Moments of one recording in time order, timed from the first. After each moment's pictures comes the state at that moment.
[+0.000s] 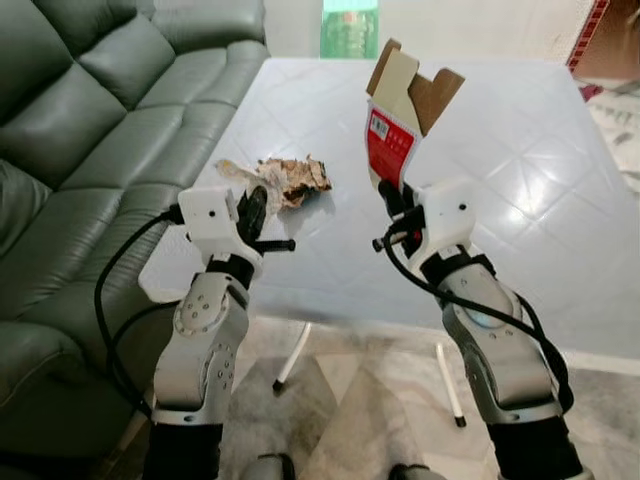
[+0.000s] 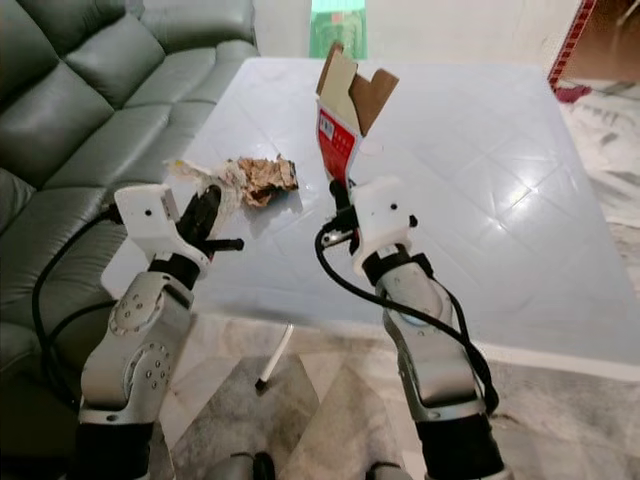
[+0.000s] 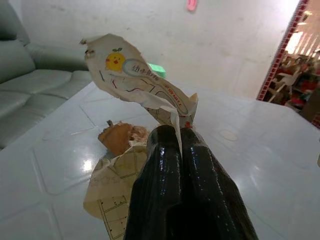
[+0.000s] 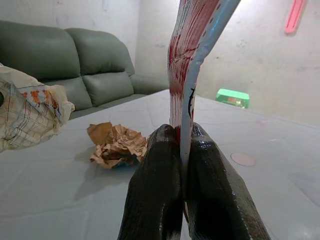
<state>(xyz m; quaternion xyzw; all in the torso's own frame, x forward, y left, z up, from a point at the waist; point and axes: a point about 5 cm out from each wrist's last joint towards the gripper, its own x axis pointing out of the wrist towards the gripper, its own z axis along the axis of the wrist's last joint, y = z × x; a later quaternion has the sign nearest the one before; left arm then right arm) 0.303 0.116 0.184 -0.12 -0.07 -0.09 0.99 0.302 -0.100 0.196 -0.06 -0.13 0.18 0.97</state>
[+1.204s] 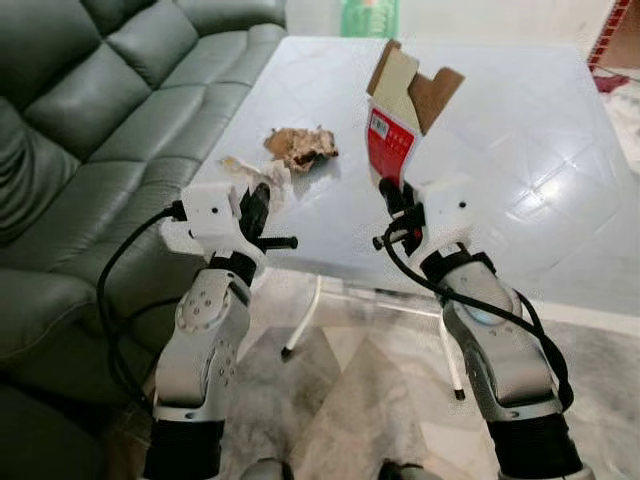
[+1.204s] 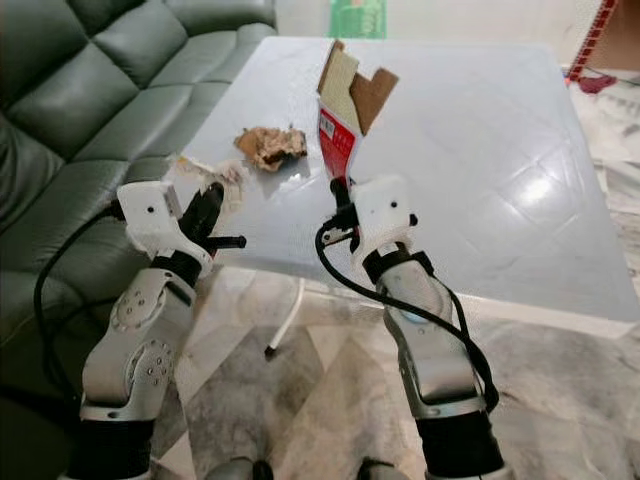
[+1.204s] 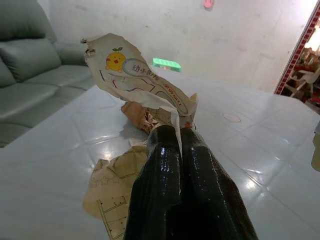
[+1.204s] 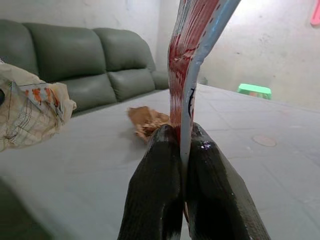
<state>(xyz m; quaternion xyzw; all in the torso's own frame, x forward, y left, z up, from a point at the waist) 0.305 0.114 0.187 -0.12 -0.07 -0.09 0.99 0.304 -0.099 0.197 -0.06 -0.13 0.18 0.97</state>
